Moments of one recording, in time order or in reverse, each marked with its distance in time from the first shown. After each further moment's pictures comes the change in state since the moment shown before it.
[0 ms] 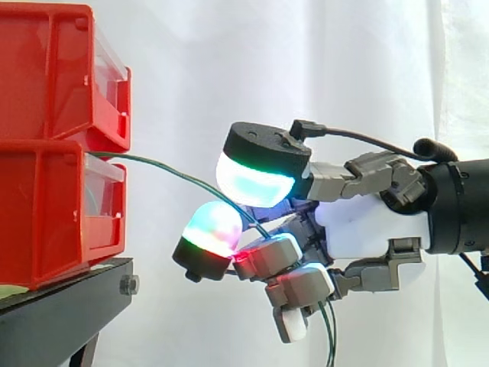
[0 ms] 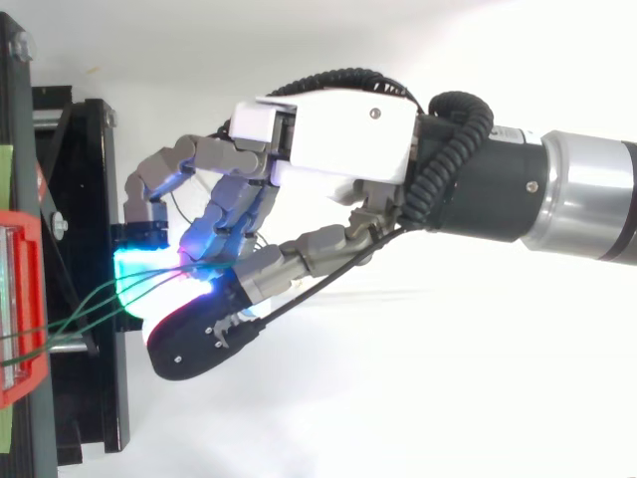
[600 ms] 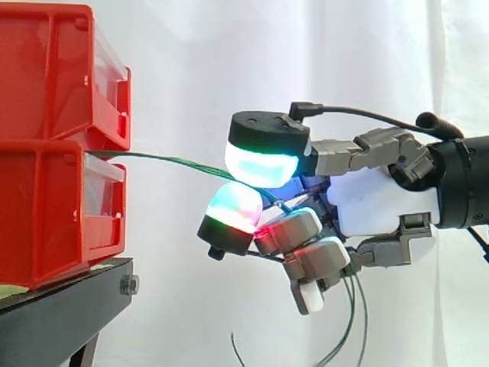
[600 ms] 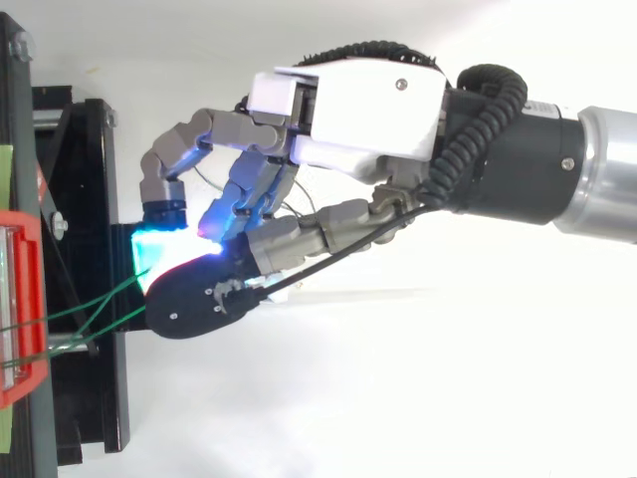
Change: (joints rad) arm -0.011 0.035 0.000 -0.065 -0.002 -0.004
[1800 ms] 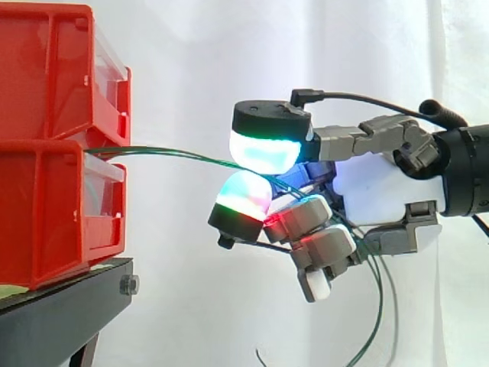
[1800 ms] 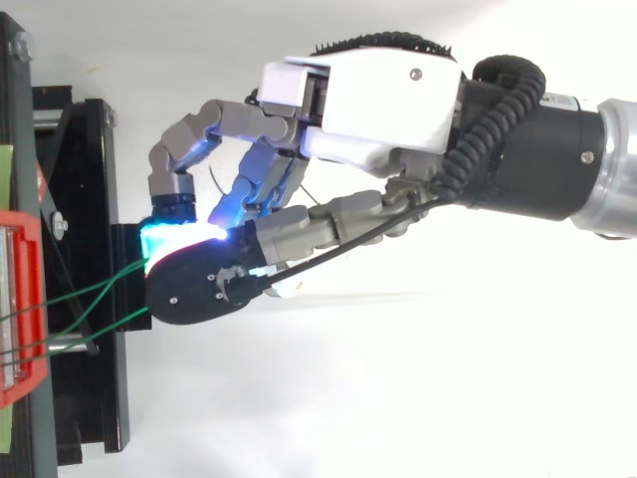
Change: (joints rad) arm -0.001 0.017 0.002 -0.032 0.006 0.002
